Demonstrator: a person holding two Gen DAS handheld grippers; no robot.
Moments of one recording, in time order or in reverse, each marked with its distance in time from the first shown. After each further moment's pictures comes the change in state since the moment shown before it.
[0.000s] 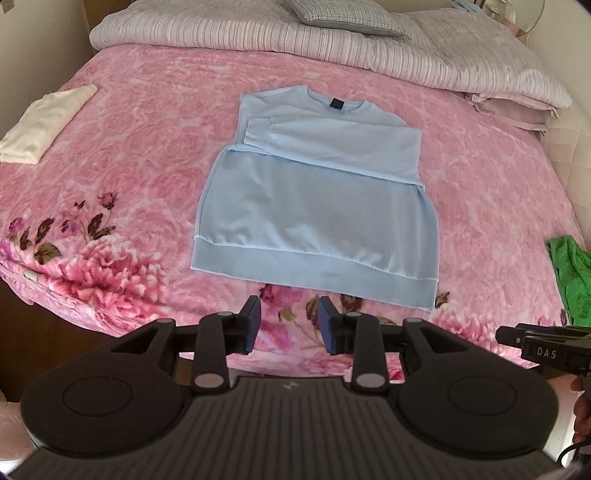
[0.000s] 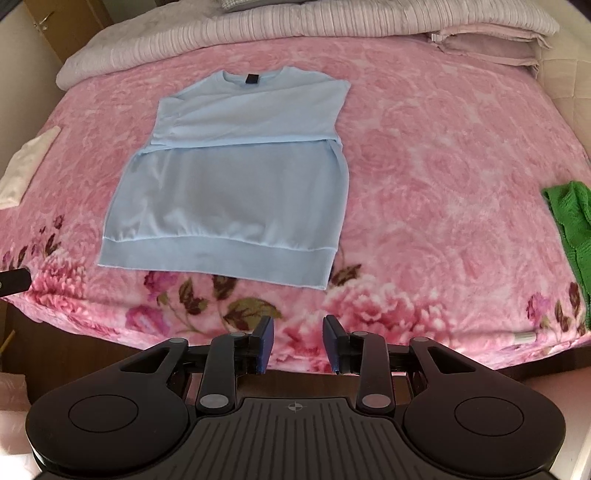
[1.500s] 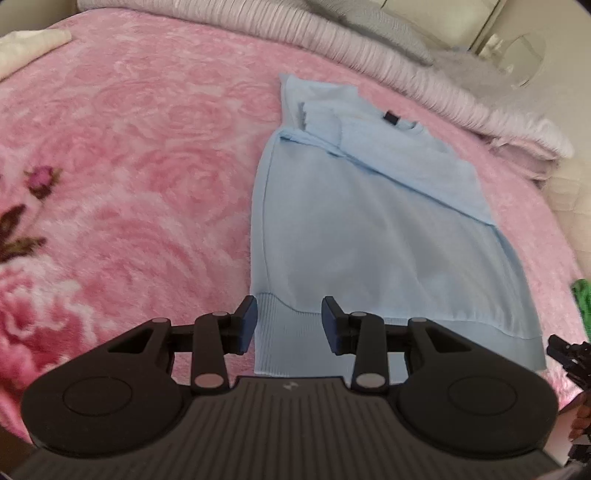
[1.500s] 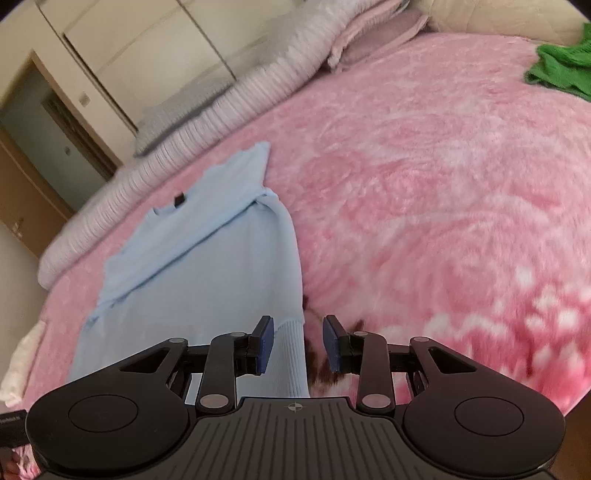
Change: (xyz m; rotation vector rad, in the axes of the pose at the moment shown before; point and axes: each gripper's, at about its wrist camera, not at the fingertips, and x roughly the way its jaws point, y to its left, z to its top) left arm 0.236 0.181 -0.003 -0.068 -0.186 -0.244; right arm 0.185 -0.090 -0.058 0.492 -0.518 0.169
